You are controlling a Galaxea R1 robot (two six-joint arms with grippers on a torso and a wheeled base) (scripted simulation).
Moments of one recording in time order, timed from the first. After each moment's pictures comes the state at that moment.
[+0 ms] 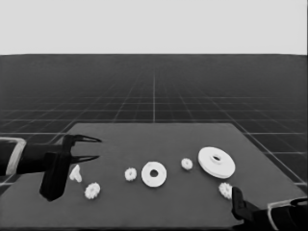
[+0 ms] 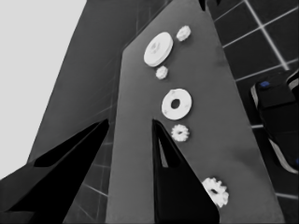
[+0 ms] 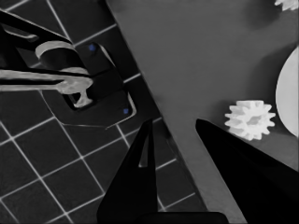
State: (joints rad) left arm -0.35 1.76 -0.42 0.31 0.68 0.35; right arm -0.35 1.76 -0.38 -0.70 -1.18 0.32
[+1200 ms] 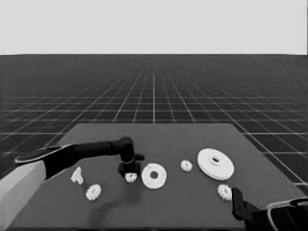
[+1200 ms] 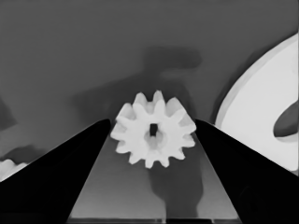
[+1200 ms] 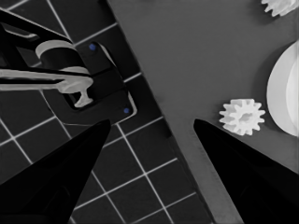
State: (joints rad) left arm 0.20 2.75 -1.51 0.36 1.45 -1.26; right arm -0.35 1.76 -0.39 -0.70 -1.18 0.32
